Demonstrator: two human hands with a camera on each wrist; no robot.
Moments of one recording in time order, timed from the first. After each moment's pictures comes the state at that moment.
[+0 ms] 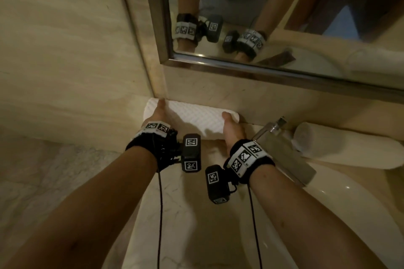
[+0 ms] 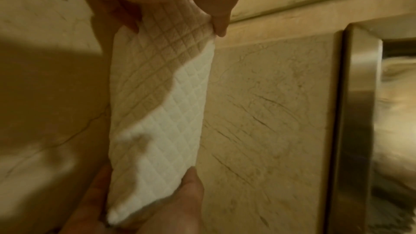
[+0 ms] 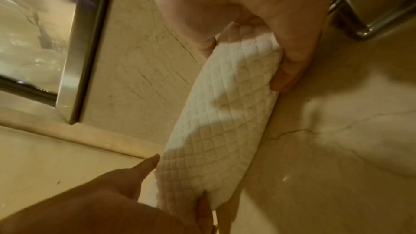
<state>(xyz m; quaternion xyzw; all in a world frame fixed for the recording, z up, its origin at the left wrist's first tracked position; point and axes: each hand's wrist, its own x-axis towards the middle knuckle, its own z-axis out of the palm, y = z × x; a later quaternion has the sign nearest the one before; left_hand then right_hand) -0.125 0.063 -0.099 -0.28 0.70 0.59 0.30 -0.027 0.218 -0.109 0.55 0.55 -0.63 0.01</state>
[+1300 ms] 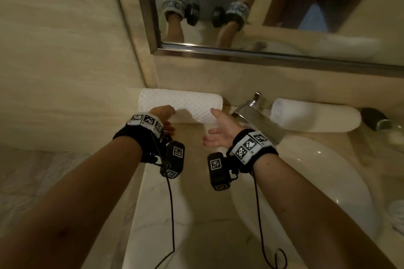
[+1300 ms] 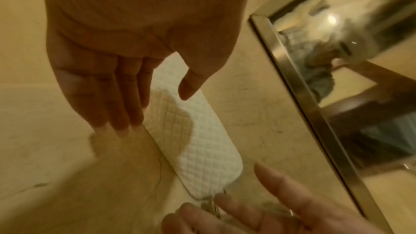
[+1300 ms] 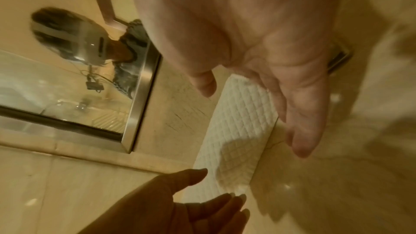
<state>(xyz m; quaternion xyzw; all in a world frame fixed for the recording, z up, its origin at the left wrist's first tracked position) -0.055 0.056 -0.037 -0.18 0.76 0.46 0.43 0.054 0.196 -0.049 0.46 0.45 -0.76 0.11</state>
